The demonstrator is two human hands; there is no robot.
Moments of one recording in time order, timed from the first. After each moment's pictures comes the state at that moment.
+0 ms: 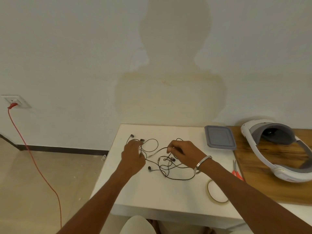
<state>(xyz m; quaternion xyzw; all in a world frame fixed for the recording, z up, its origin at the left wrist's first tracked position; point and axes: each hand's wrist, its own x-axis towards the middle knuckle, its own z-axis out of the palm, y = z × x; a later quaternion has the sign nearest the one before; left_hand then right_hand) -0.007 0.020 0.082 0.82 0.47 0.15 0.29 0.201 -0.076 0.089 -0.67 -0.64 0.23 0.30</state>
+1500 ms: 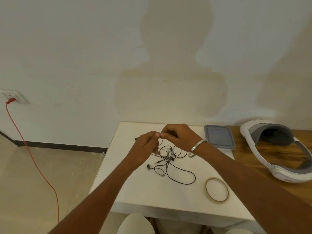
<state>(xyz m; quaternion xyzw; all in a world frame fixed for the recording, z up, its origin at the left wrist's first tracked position) 0.024 0.008 0.120 0.77 0.31 0.25 0.49 0.197 -0.049 0.139 -0.64 -0.66 0.21 0.33</state>
